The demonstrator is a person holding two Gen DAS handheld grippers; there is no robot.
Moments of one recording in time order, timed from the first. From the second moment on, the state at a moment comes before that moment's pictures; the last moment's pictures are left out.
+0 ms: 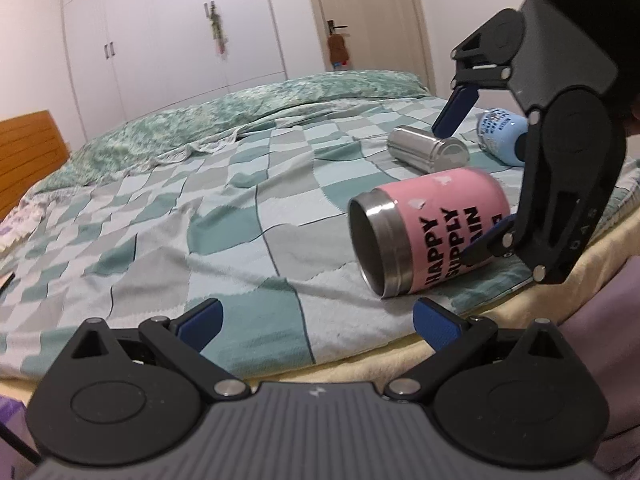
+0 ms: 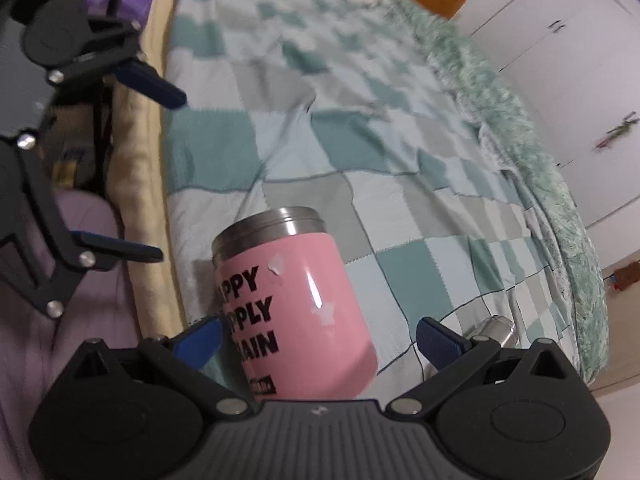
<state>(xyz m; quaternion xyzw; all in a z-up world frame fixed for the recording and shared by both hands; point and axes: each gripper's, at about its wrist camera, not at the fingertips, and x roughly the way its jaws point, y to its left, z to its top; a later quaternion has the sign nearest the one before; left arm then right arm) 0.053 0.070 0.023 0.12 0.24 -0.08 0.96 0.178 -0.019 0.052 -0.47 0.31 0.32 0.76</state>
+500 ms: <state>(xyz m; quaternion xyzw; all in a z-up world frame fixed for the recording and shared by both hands) 0.058 0.081 0.014 0.05 0.24 -0.05 0.97 0.211 0.025 0.021 -0.53 0.40 0.34 0.67</state>
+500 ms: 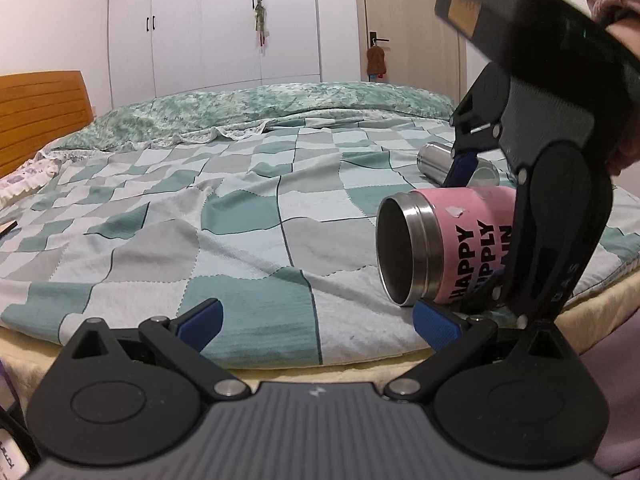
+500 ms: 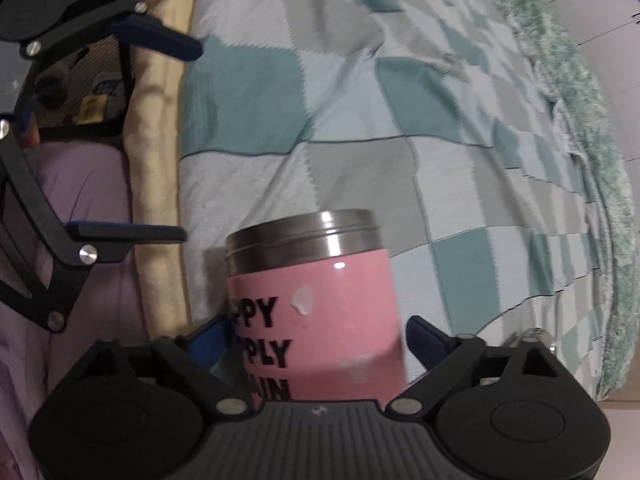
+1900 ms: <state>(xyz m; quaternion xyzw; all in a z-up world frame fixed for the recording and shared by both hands) 0.075 0.159 0.051 0.01 0.20 0.02 0.98 0.224 -0.020 0.058 -0.05 0.18 0.30 0.94</state>
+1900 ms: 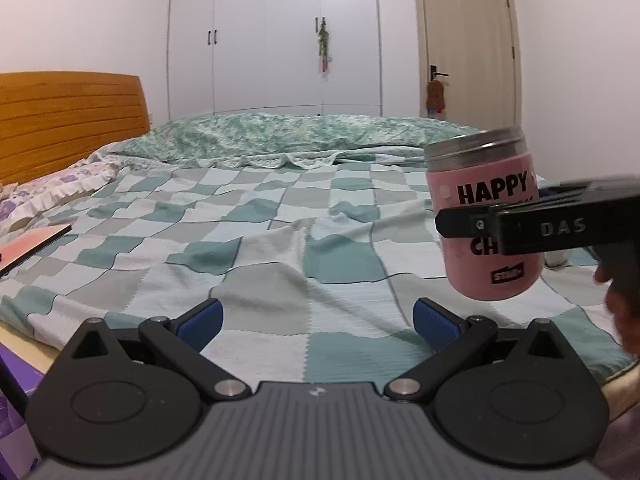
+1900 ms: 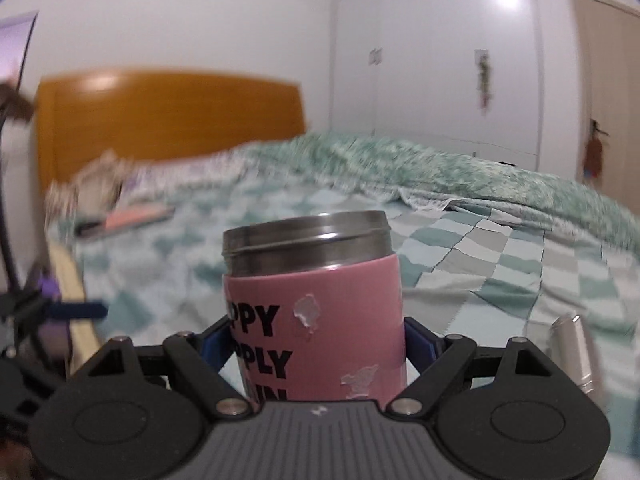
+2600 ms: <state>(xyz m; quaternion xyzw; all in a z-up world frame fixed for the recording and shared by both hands) 0.082 0.173 0.028 0.01 0.22 0.04 0.98 0.262 0.026 -0.004 -0.01 0.21 0.26 0.94</state>
